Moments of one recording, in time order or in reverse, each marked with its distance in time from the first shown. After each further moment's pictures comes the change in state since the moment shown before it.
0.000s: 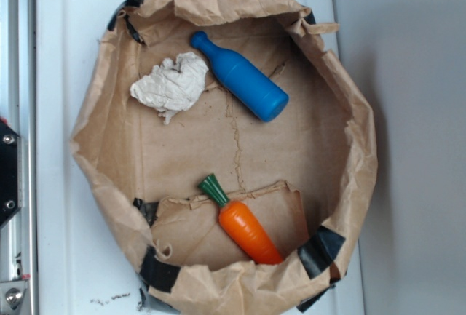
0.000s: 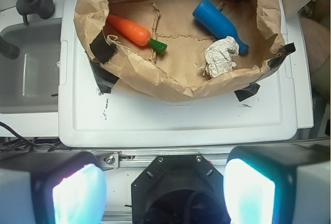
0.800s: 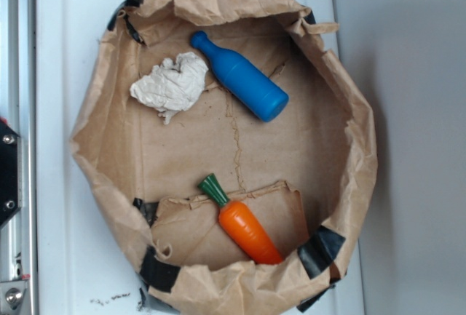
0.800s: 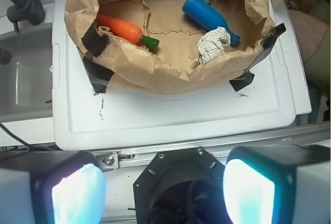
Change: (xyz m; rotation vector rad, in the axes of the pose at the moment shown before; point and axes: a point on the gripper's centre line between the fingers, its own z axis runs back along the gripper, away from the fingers) arm -0.025 -0.006 -0.004 0.011 -0.063 0.069
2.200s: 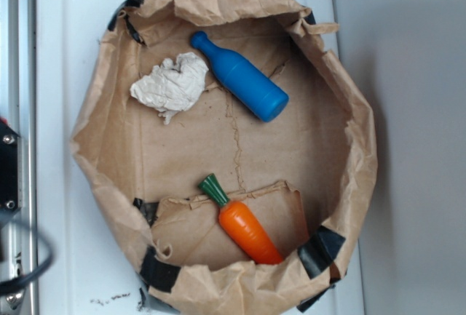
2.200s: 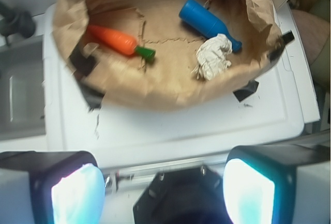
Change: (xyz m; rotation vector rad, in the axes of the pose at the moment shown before) arm 0.046 0.017 -0.032 0.013 0.051 0.091
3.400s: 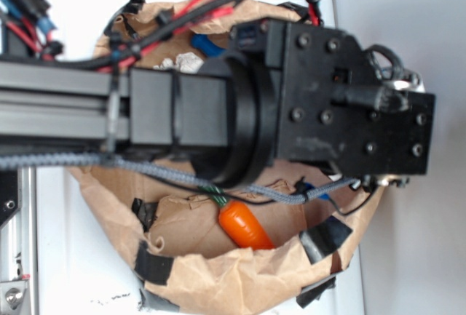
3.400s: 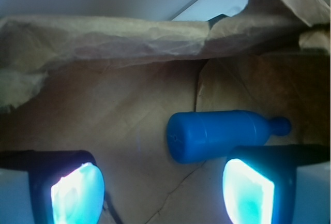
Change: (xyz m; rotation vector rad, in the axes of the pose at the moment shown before) arm 0.170 -0.002 -0.133 0.241 -0.015 0.574
